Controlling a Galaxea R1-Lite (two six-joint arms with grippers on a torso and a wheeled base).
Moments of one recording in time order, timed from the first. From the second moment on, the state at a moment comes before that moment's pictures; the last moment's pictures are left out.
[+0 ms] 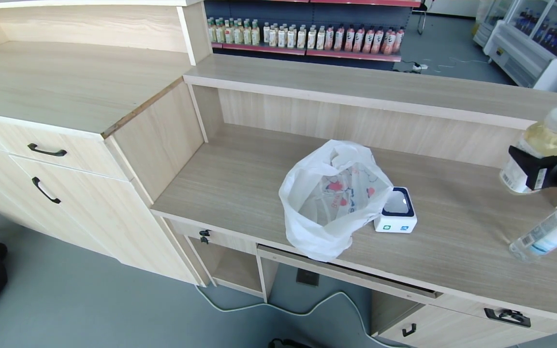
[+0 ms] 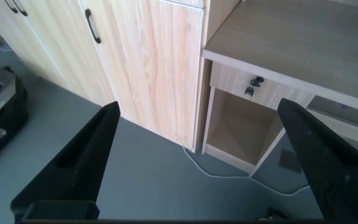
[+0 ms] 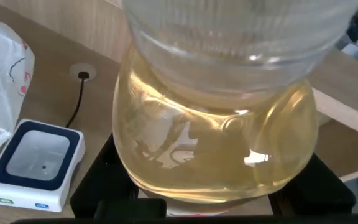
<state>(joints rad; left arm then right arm) 0.00 0.00 0.00 -0.05 0.20 -0.02 -0.28 1.64 -0.64 -1.14 0.18 -0.34</state>
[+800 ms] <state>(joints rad) 0.00 0.00 0.00 -0.05 0.20 -0.02 -0.28 1.40 -0.44 -1.04 0.06 0.03</state>
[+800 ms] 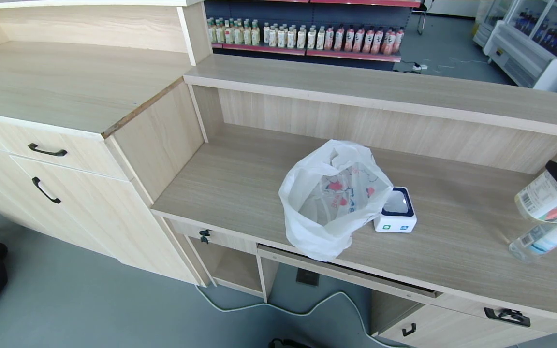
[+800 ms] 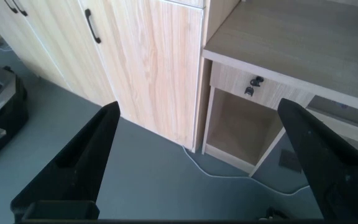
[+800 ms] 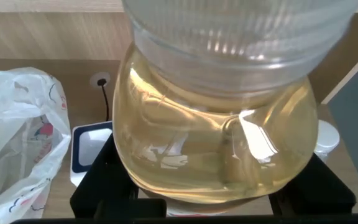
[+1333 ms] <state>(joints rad) 0.00 0.00 0.00 -0.05 0.20 -0.02 -0.28 1.38 -0.42 -1.04 0.03 0.03</state>
